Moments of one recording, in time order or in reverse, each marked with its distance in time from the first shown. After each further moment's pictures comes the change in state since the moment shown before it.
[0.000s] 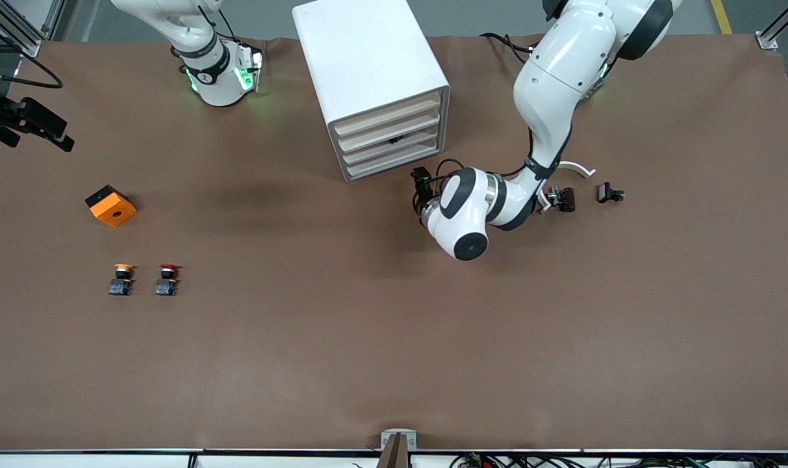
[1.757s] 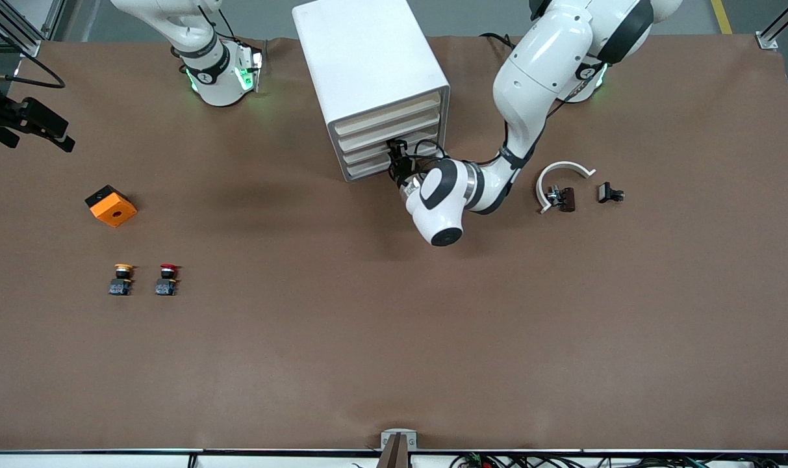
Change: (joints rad) left arm -0.083 0.037 -0.015 0.003 -0.214 -0.186 -0.004; right arm 0.000 0.000 0.009 0.007 -0.011 0.005 -0.009
